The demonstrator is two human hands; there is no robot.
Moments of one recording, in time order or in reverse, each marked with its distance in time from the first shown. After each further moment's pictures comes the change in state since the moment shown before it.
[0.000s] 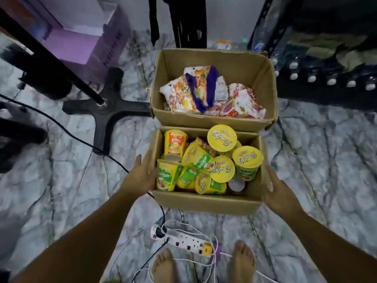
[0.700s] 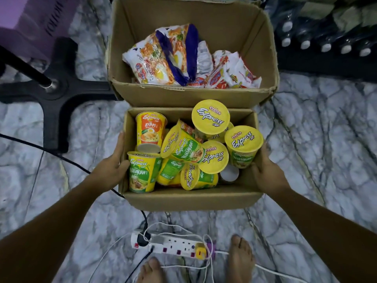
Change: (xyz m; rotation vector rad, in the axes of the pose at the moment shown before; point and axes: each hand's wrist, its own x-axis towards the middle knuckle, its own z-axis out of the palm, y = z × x) left_hand 0.086 -0.055 0.045 -0.019 -0.079 0.100; right_hand 0.066 0.038 0.063 -0.019 0.133 -0.033
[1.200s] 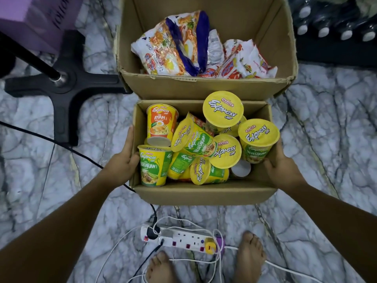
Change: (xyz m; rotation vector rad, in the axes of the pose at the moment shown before) left_hand -0.001 -0.007 0.009 -0.065 0.032 0.011; right_hand 0.014 0.022 0.015 -0.014 0.019 0.015
